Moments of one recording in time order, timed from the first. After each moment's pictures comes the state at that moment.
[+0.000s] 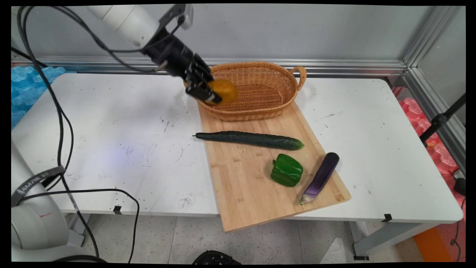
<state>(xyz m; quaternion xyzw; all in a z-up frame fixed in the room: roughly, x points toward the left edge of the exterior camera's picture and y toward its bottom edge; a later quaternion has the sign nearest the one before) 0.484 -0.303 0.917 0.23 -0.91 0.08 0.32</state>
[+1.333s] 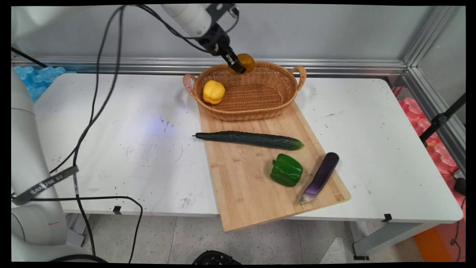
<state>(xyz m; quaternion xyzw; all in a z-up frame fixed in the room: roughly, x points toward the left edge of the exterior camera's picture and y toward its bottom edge) 0.454 -0.467 0.863 0.36 -0.88 0.17 0.26</state>
